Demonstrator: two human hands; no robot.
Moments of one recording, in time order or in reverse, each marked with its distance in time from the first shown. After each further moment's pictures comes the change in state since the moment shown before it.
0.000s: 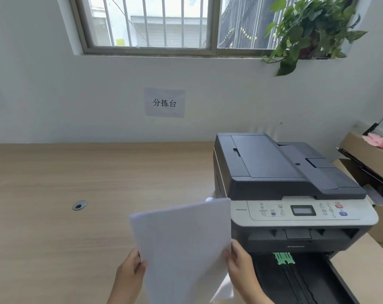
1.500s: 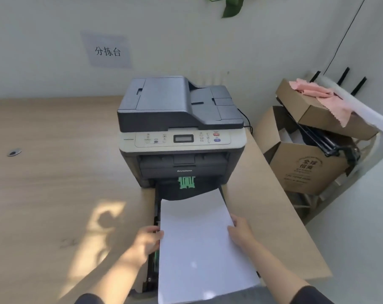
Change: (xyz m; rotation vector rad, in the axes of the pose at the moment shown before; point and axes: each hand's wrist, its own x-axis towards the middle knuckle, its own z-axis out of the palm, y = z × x) left_hand -0.173 0.038 0.323 -0.177 -0.125 -0.585; right_hand -0.096 0.160 -0.301 -0.094 -0.102 0.580
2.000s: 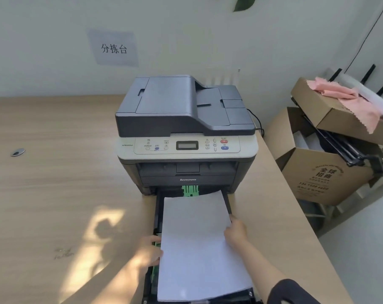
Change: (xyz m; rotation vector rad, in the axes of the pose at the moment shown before) left_hand 0.032 0.005 0.008 0.247 -0.017 -0.083; right_hand 0.048 -0.030 0.016 -0.090 0.022 0.000
